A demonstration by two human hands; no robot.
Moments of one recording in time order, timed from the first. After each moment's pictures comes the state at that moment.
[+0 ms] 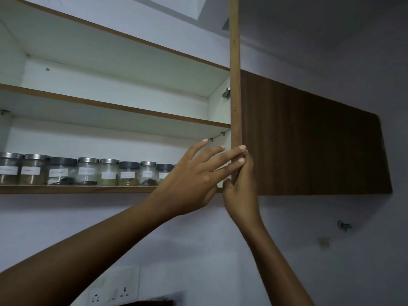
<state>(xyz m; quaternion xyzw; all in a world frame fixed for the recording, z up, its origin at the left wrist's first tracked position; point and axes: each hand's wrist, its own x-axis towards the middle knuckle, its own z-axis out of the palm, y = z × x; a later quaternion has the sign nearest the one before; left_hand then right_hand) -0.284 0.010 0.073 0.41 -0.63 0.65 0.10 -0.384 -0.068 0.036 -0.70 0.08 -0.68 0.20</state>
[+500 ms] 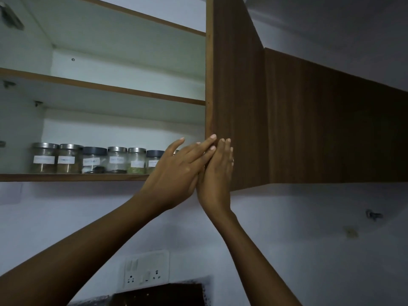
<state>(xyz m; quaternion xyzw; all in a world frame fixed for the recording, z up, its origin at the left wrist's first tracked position) -0.179 0.059 0.052 0.54 -0.60 0.58 0.13 -0.236 -0.036 0.029 -0.72 0.21 -0.66 0.05</state>
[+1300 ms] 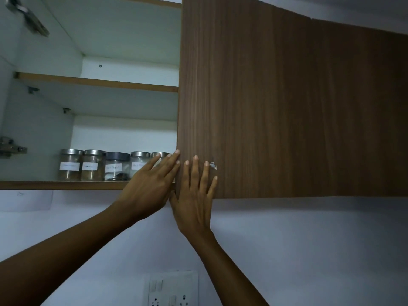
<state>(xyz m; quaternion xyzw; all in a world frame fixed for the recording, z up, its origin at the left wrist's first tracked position) -0.026 0.020 0.043 0.64 -0.46 0.62 -0.02 -0.065 -0.101 -0.005 -0.73 0.21 -0.63 -0.13</state>
